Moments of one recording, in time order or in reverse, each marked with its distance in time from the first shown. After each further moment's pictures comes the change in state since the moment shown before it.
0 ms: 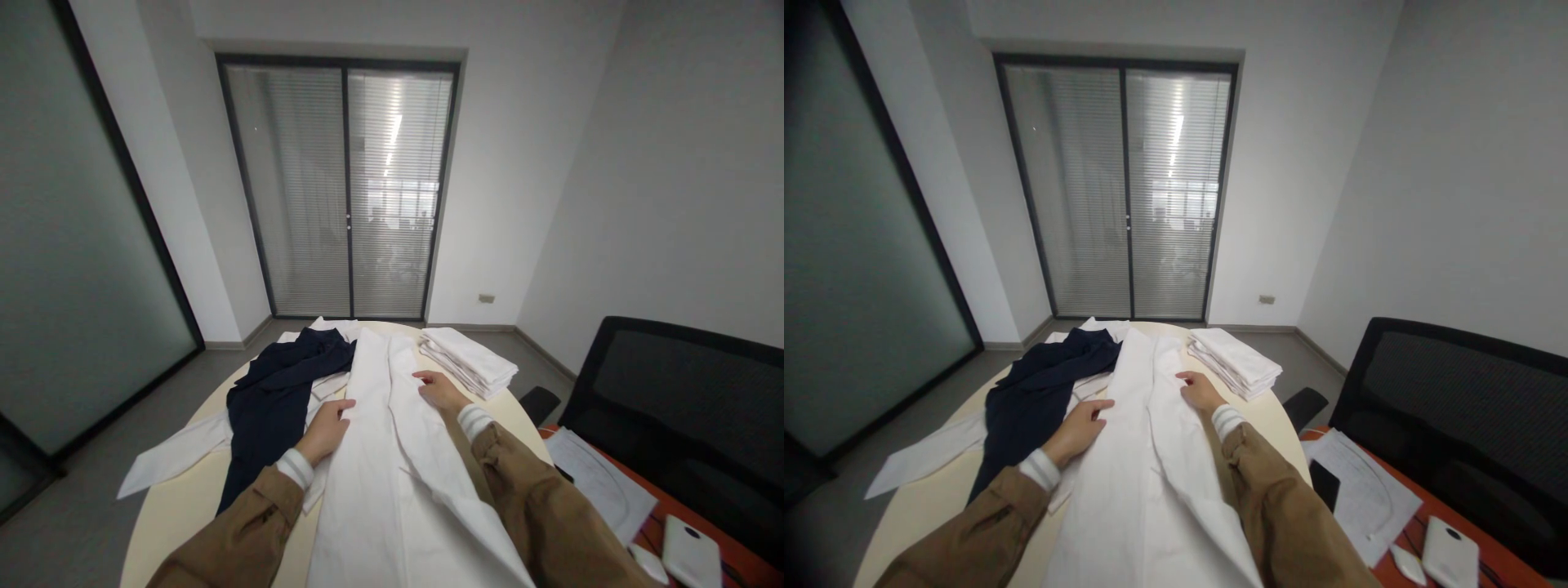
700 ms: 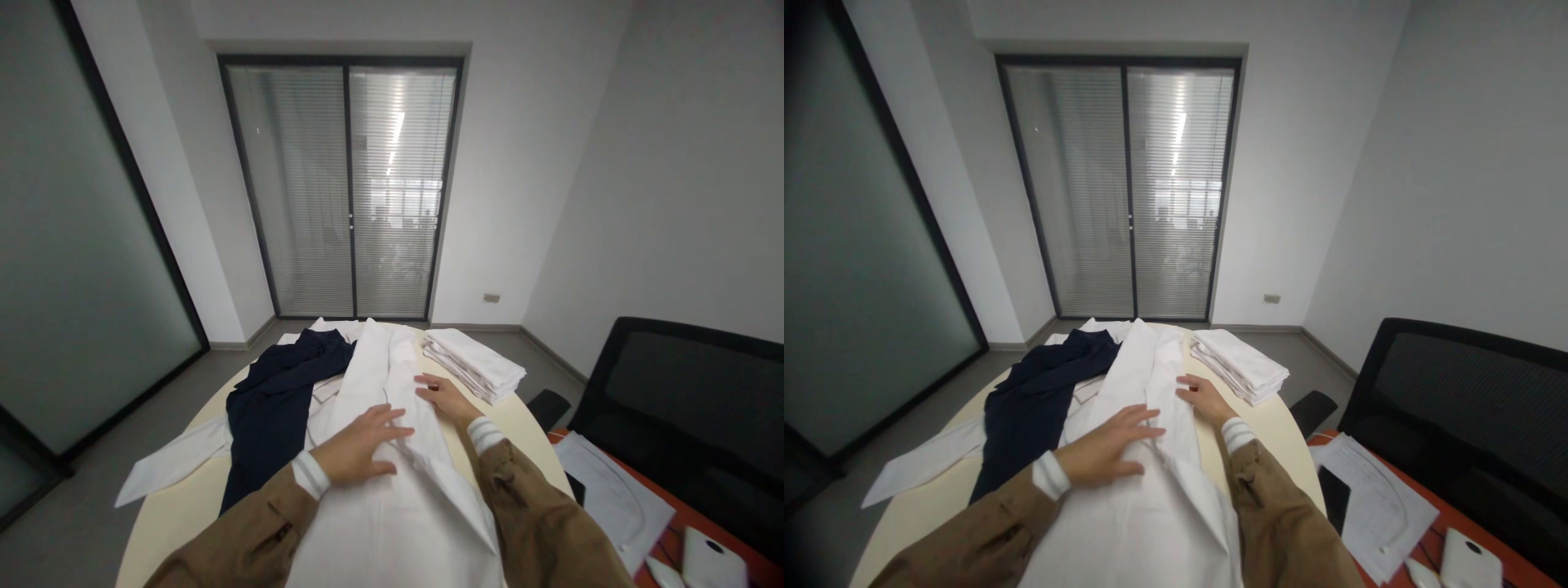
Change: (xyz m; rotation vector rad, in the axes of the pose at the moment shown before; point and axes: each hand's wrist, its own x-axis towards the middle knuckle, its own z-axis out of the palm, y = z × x) left_hand -0.030 0.073 0.003 0.442 -0.510 0.682; right_hand -0.015 -0.006 -0.009 0.275 -0.125 -0.028
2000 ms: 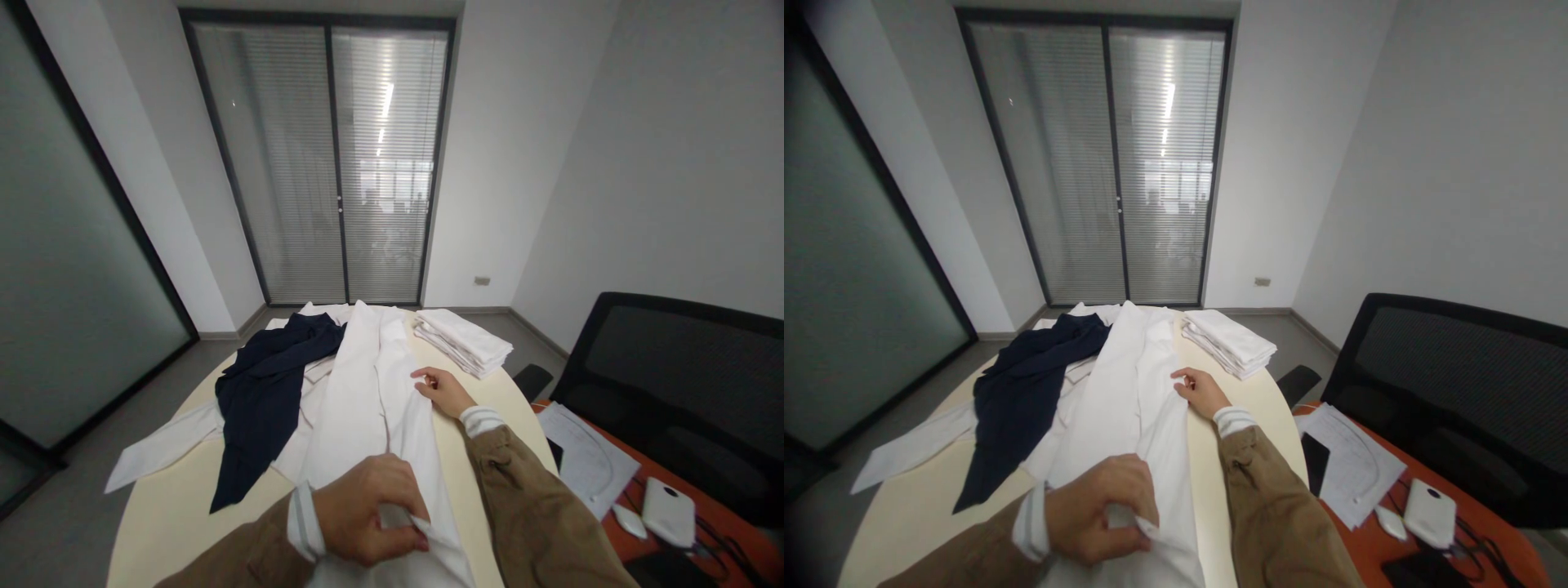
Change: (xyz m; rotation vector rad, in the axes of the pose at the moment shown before) left_hand -0.027 0.080 0.028 -0.315 -0.040 0.315; right_hand -0.050 0.000 0.000 -0.275 -0.019 -0.172
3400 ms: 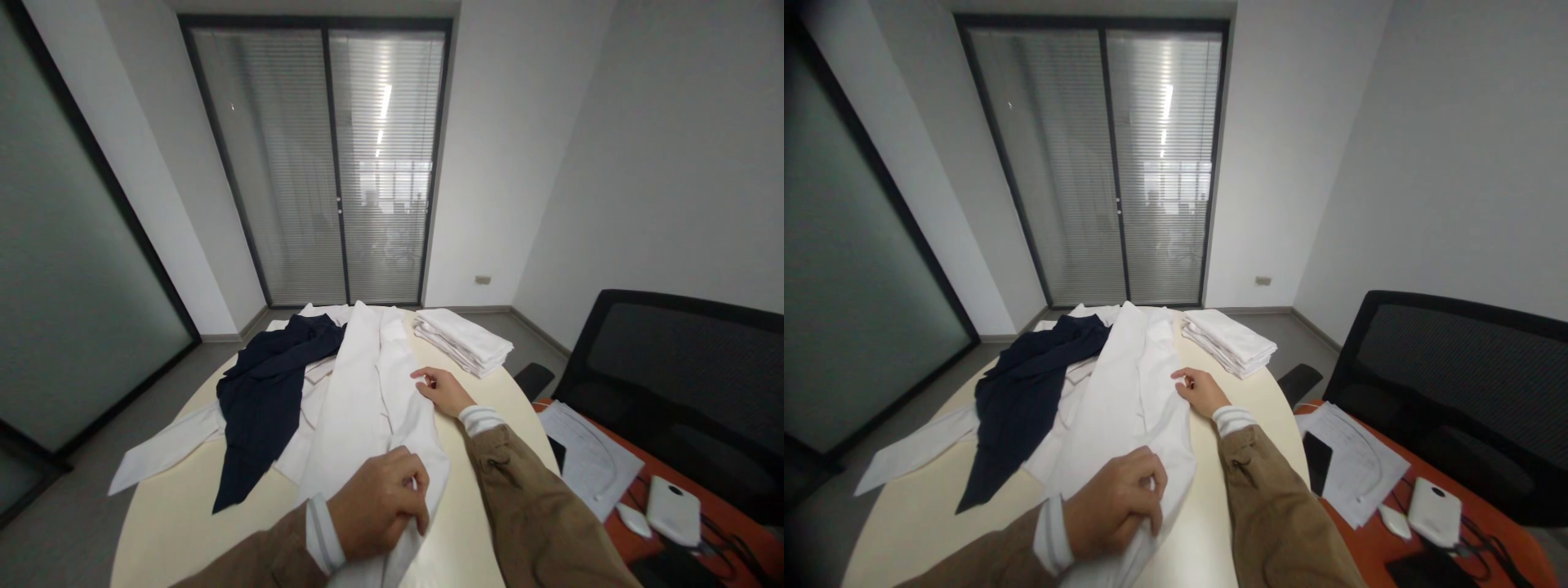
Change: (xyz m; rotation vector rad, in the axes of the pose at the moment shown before) left_hand 0.003 -0.019 0.027 0.285 0.075 0.013; right_hand -0.001 -0.007 0.001 -0.076 0.044 -0.017
